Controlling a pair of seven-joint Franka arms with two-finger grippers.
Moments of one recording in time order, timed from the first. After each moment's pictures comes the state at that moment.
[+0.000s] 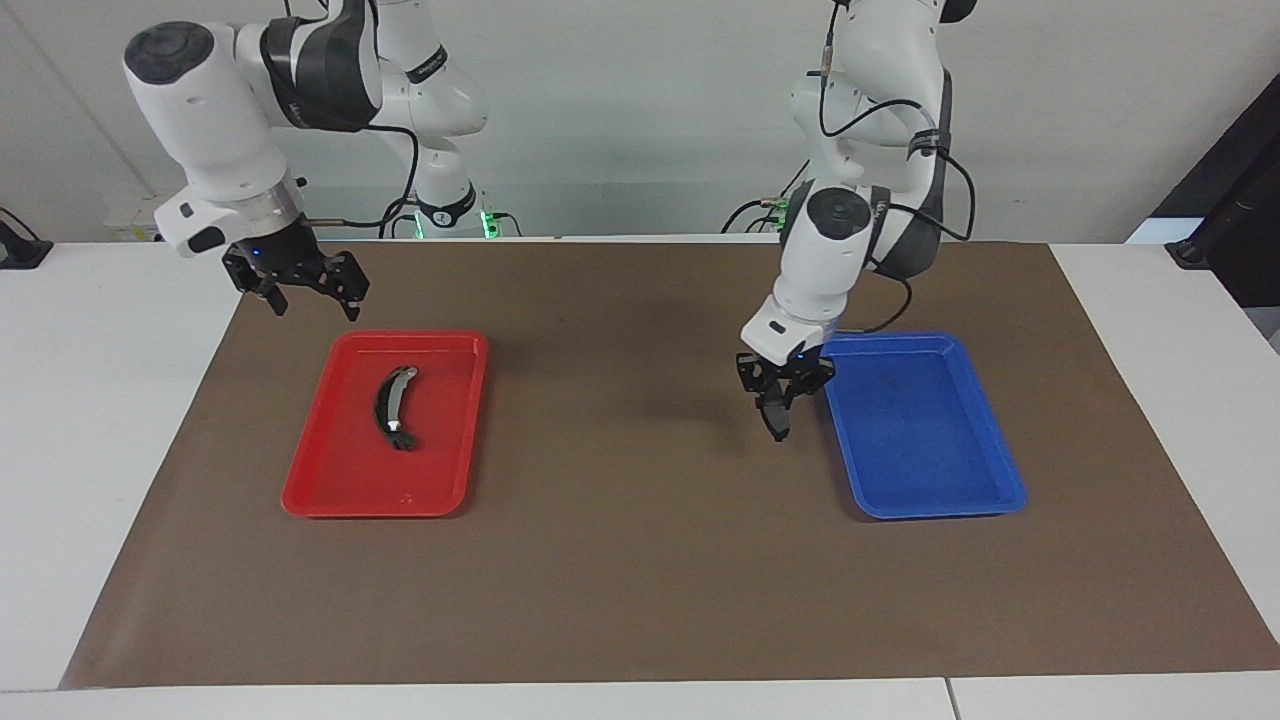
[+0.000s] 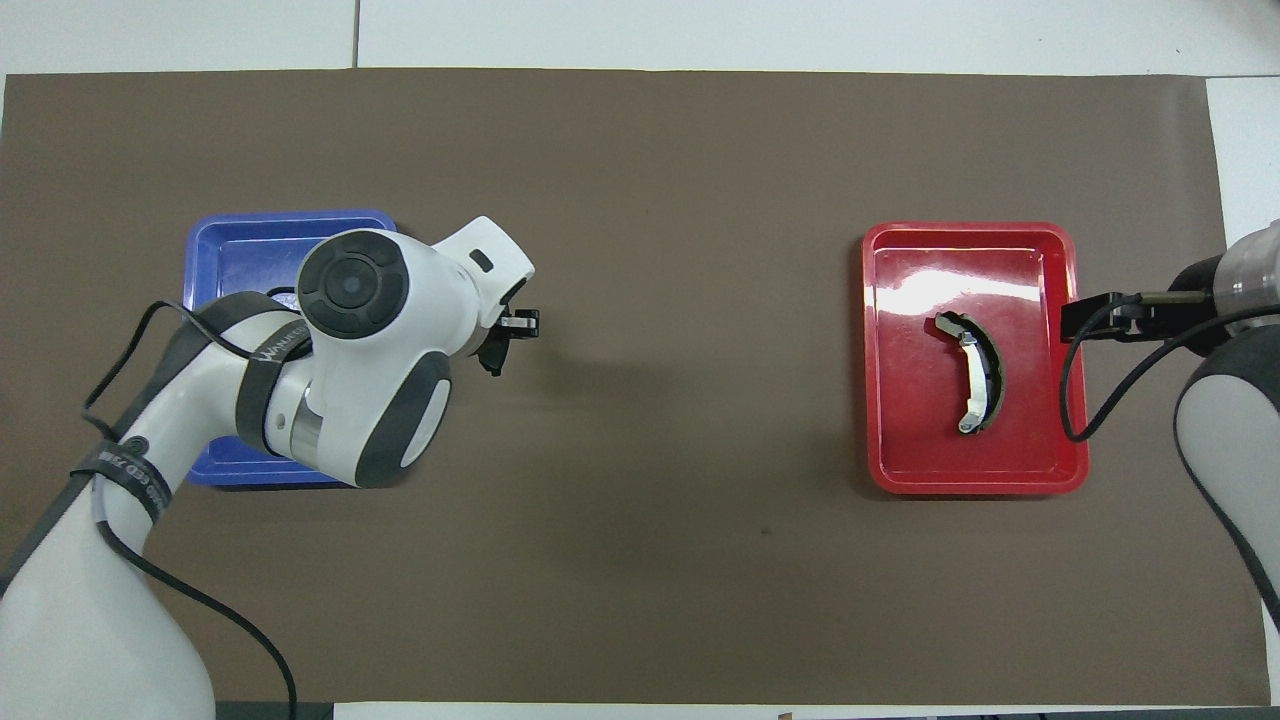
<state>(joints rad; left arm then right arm) -0.54 0.20 0.02 -1.97 0.00 2.27 -0.40 -0.02 -0.10 -0.01 -1.97 -0.04 1.87 0.02</state>
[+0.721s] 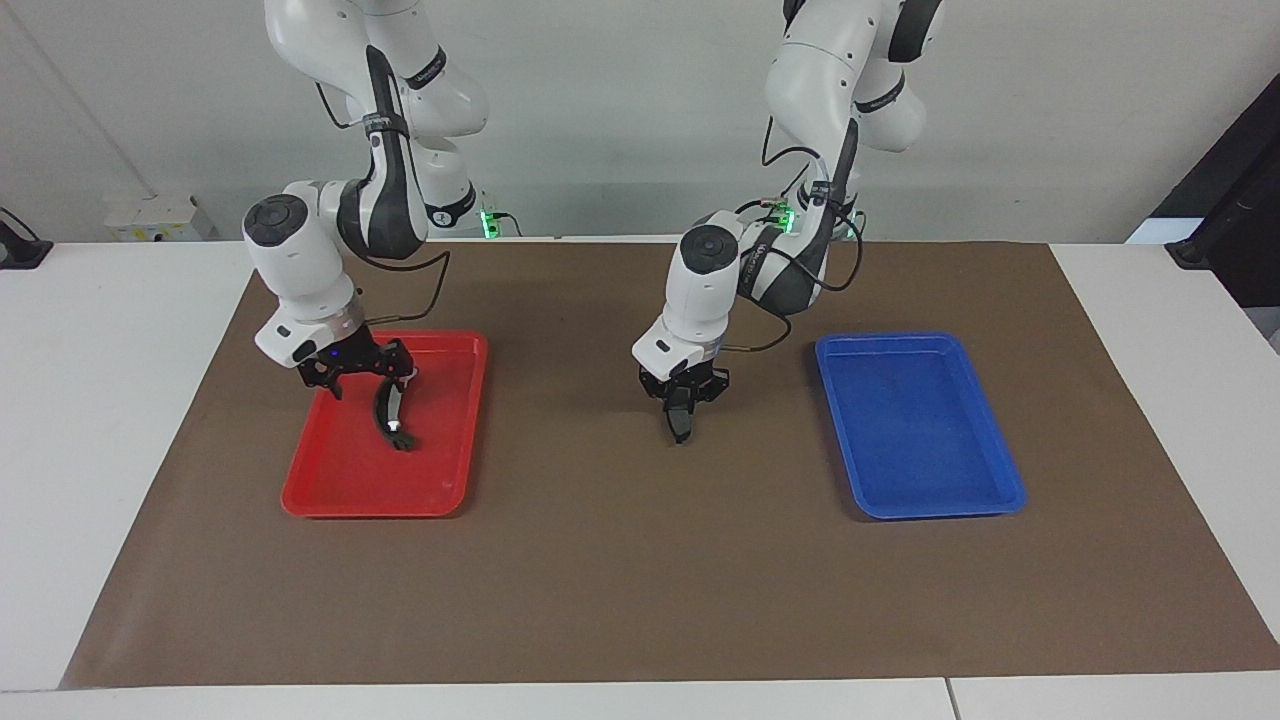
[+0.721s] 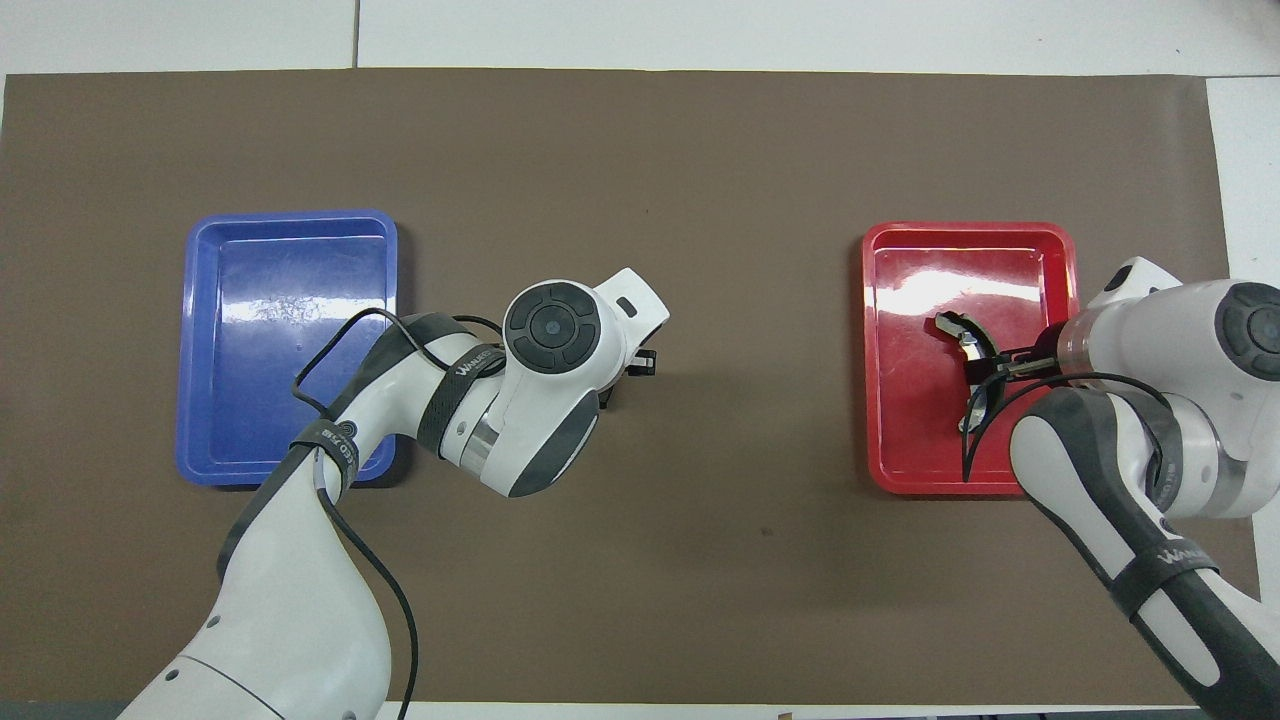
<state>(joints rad) -0.70 0.39 0.02 -1.87 -0.04 2.32 -0.49 -0.04 0.04 -0.01 -2.31 -0.01 2.40 -0.21</state>
